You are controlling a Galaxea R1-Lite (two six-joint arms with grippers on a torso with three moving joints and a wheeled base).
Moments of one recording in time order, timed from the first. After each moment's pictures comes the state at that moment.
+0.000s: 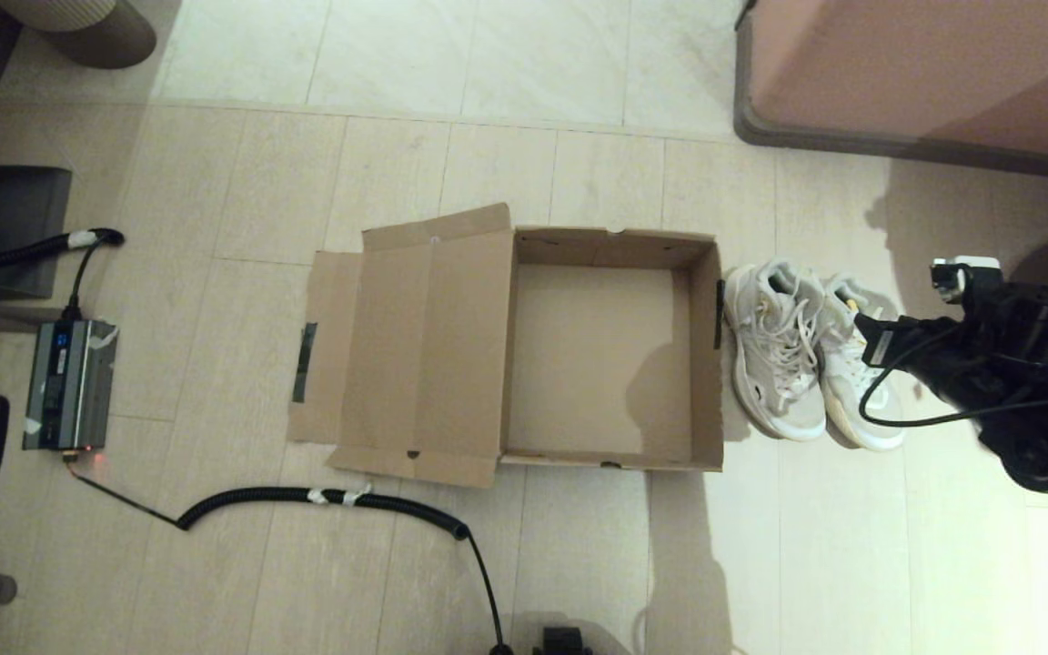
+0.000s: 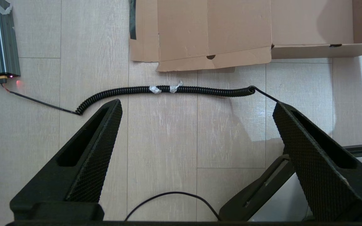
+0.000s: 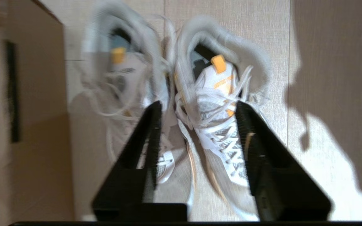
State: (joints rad) left arm 0.00 0.00 0.00 -0.02 0.00 0.03; right arm -0.14 1.98 -0.87 -1.08 0.00 0.04
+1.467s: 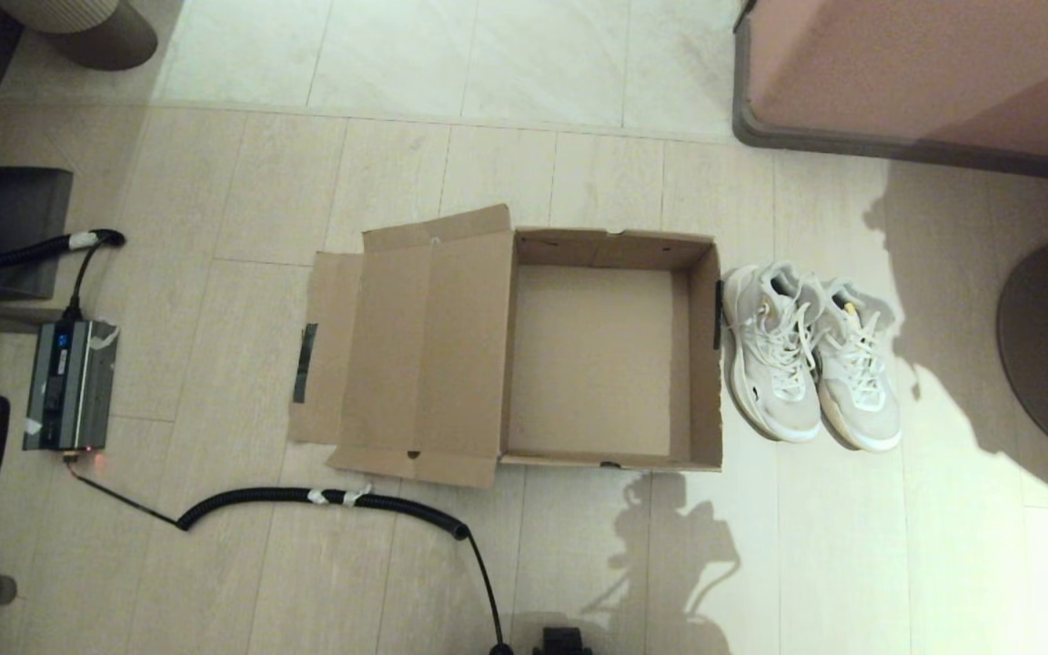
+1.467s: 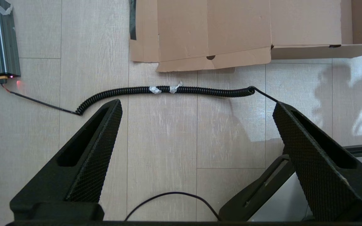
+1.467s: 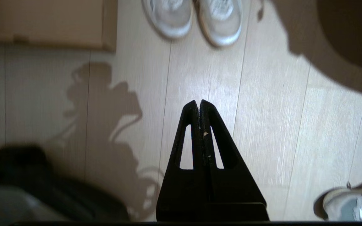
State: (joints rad) left arm 0.00 0.00 0.00 -0.02 0.00 0.03; right arm -0.04 0.38 -0.01 -0.24 -0.07 -0.05
